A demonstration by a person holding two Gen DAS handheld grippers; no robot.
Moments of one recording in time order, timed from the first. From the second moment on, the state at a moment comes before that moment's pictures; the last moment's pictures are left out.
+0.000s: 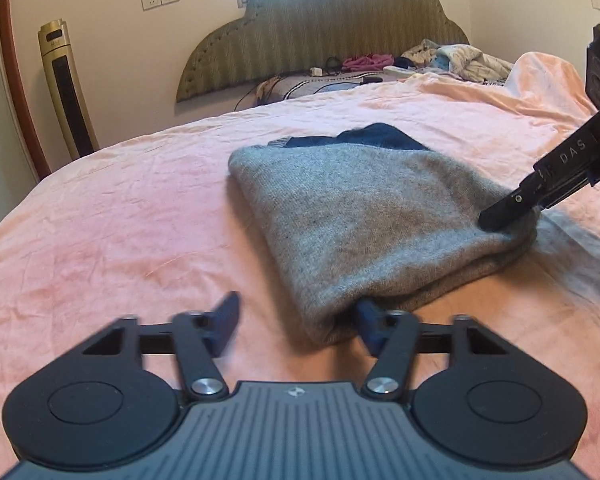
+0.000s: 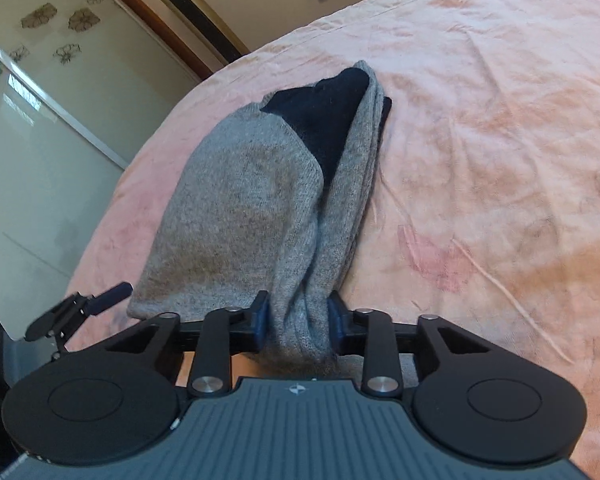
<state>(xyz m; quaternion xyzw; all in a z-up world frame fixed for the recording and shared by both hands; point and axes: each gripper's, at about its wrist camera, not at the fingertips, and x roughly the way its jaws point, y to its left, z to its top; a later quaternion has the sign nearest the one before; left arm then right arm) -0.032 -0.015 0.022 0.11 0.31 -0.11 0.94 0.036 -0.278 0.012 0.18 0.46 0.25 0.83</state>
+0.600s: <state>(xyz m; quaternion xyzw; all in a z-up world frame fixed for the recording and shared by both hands) -0.031 0.058 0.031 -0.14 0.32 -0.15 0.92 0.110 -0.325 0.049 0.27 0.39 0.24 0.85</state>
